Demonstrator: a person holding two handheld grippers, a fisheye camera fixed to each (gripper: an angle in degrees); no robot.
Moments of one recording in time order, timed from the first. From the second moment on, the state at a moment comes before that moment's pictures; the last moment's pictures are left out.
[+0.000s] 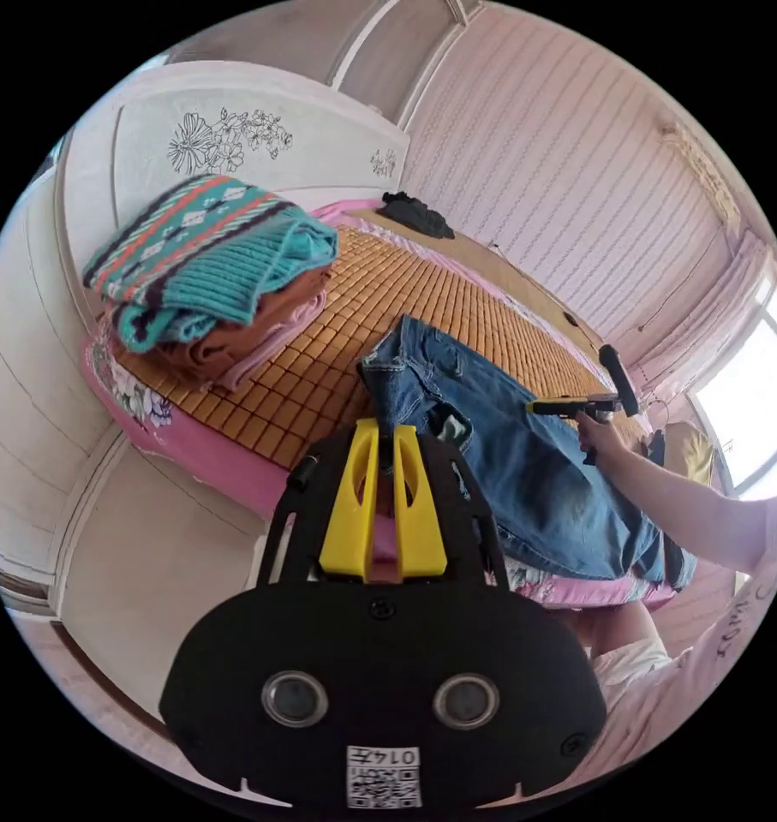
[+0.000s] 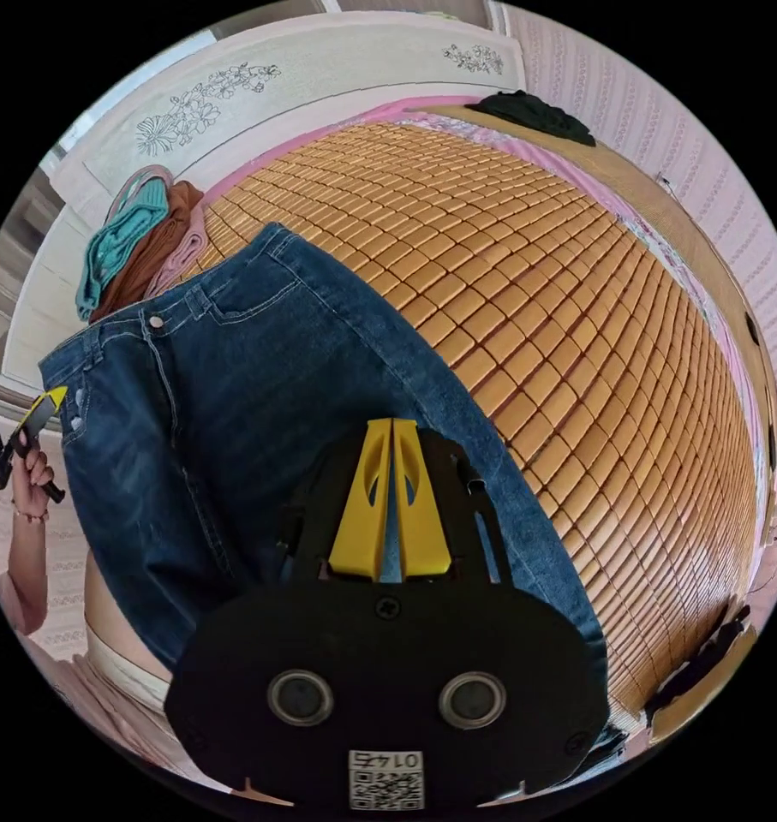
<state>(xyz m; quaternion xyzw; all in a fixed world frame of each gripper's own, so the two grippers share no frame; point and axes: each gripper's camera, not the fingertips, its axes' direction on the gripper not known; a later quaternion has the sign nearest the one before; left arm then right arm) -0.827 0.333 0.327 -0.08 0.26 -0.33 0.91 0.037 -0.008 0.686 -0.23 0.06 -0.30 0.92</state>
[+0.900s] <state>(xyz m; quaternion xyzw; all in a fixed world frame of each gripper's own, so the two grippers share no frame) -0.591 0.295 0.387 -0.08 0.37 -0.10 0.92 0.405 0.089 0.431 -0.12 0.28 0.12 0.95</state>
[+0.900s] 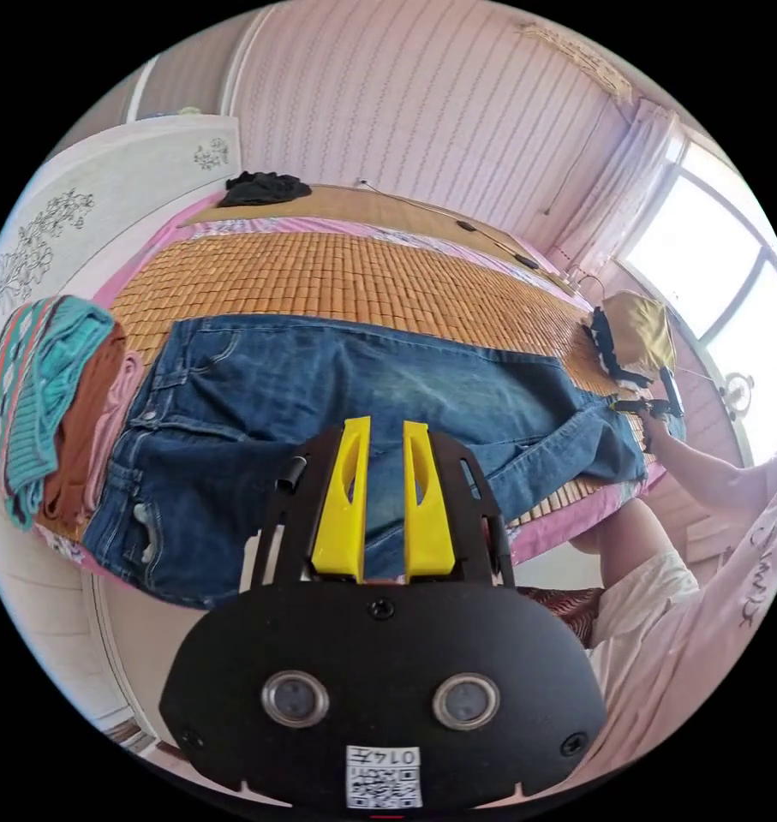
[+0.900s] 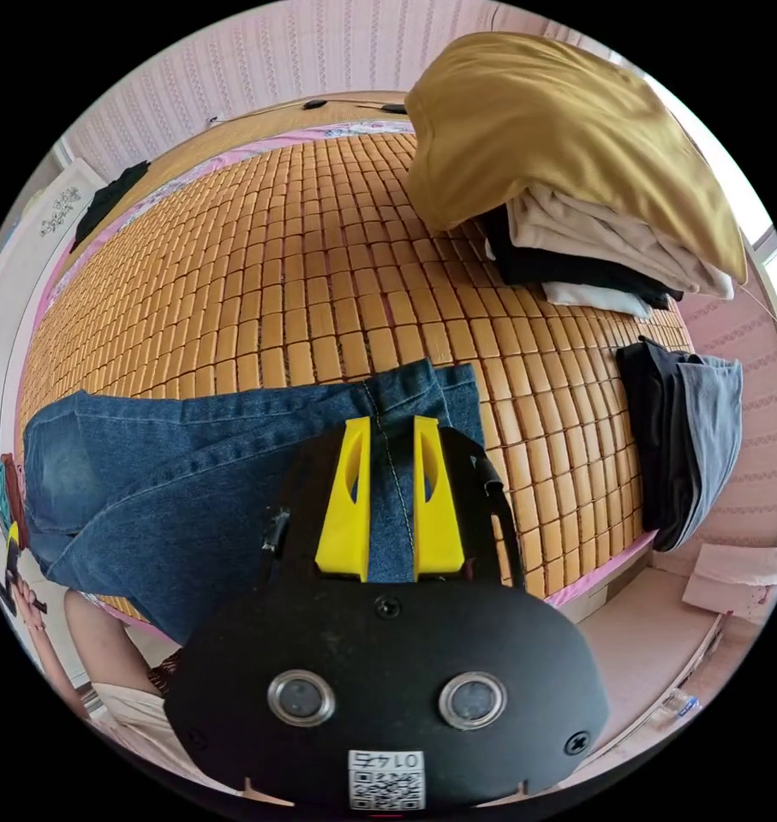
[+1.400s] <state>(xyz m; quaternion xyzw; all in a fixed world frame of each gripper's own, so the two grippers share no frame) -0.395 0.259 0.464 -0.10 0.43 0.06 0.89 0.349 0.287 0.182 0.07 0.26 0.19 0.94</state>
